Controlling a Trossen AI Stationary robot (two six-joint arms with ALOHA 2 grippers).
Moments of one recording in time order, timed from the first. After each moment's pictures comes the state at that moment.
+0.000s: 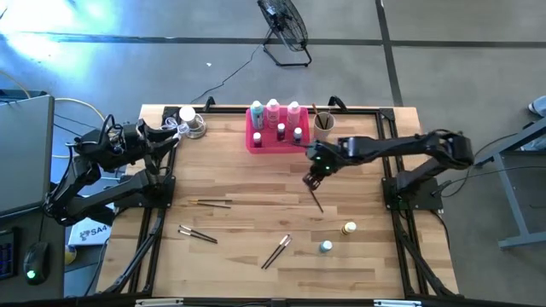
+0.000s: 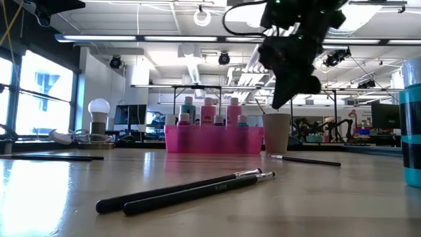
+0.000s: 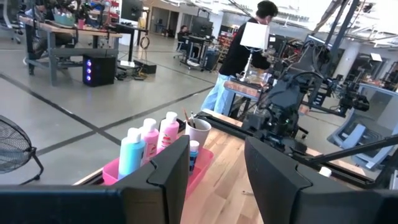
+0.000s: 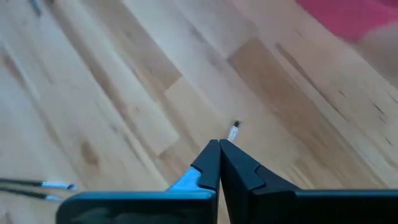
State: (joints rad) left arm 0.48 0.08 0.71 -0.59 0.02 -0.22; right arm -0.15 1.46 0.97 -0.57 -0.03 0.62
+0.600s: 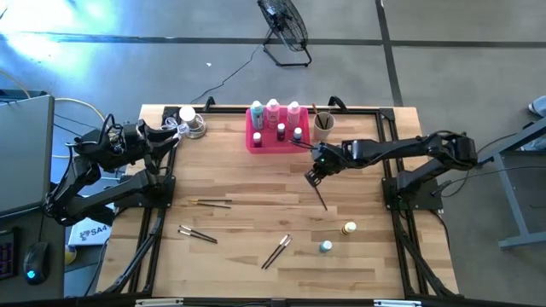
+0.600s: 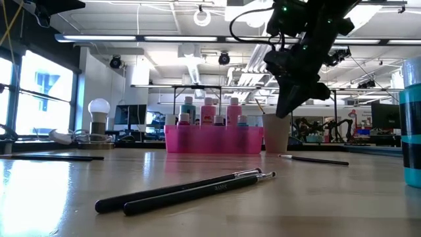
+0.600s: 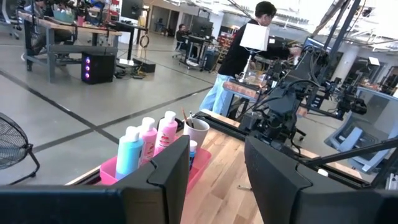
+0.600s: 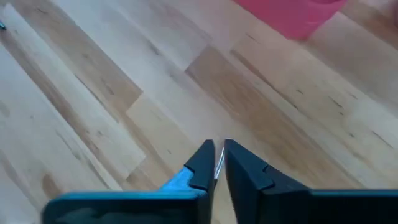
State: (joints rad) left arm 0.48 0.08 0.71 -0.59 0.02 -0.24; right arm -0.16 1.43 0.88 -0.50 0.09 0.71
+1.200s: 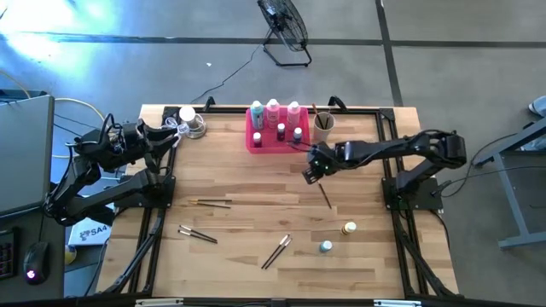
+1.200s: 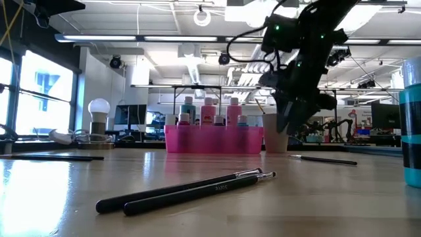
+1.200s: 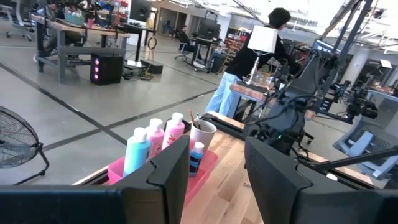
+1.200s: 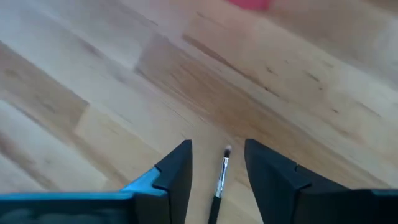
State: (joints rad) left arm 0.48 0.08 0.71 -0.59 -0.01 -0.24; right arm -0.17 1.53 0.88 -0.52 0.14 0.86
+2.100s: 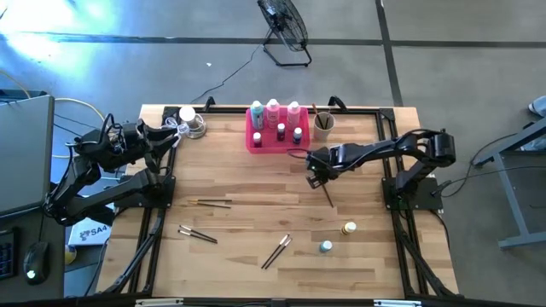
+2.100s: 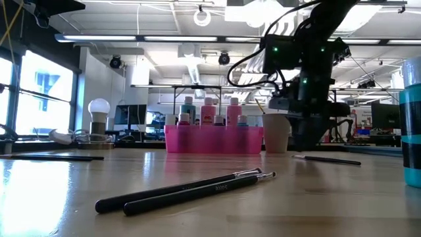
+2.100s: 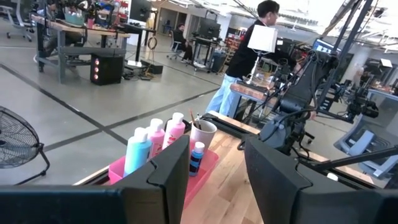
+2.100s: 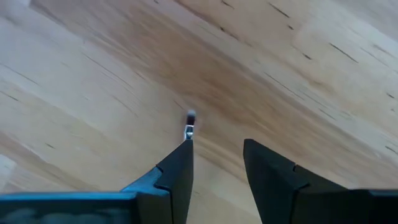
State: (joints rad) left arm 0.48 0.08 0.71 -0.59 -0.01 -0.24; right arm -0.17 1.63 0.88 -0.65 0.14 0.89
